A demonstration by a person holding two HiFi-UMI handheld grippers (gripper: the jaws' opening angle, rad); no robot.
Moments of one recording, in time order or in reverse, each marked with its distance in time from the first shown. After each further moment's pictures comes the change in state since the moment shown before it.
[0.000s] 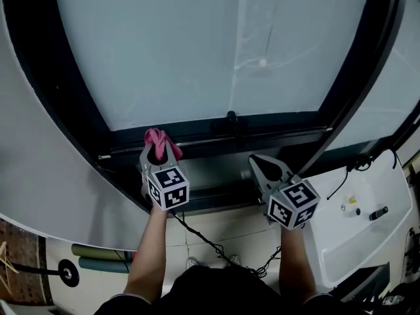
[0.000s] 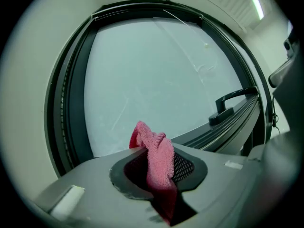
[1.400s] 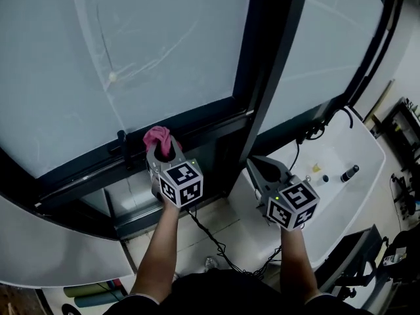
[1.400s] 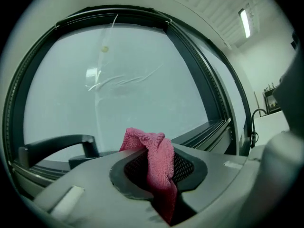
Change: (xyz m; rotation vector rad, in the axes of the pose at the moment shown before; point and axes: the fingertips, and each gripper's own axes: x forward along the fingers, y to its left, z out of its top) left arm 0.013 -0.307 0.089 -0.022 -0.105 -0.246; right arm -0.179 -0.176 -0.028 0.029 0.015 -0.325
